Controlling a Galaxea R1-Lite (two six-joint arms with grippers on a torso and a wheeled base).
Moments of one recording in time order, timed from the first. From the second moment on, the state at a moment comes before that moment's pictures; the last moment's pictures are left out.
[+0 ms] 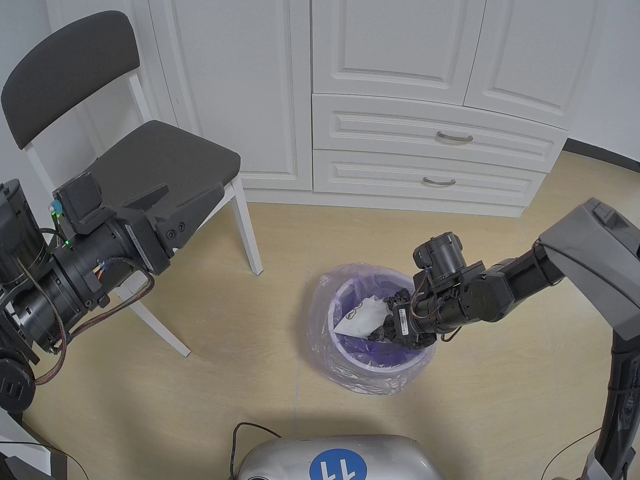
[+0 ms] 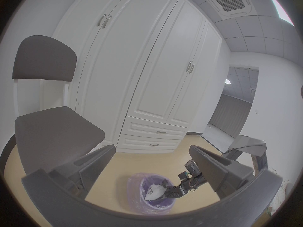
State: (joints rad) left arm -0.45 1.40 -0.53 -1.00 -0.11 -0.22; right arm 0.47 2.22 -1.23 -0.12 -0.05 0.24
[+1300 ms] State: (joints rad) left arm -0.45 1.43 -0.53 -1.01 -0.11 -0.22; right arm 0.48 2.40 -1.48 -0.01 -0.22 0.01
